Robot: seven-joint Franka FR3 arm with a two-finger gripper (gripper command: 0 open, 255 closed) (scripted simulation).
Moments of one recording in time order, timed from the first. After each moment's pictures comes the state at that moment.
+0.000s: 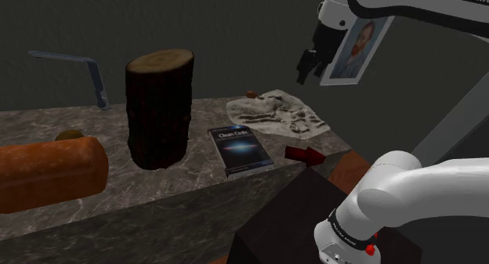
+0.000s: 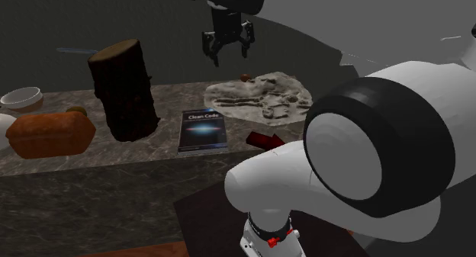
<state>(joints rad) -0.02 -0.78 -0.02 -2.29 -0.12 1.62 0.01</state>
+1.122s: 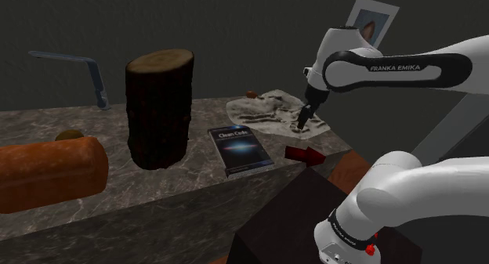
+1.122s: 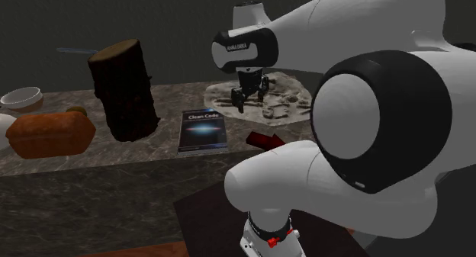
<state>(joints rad) -0.04 -0.76 -0.24 -2.71 -0.26 1.98 -0.27</state>
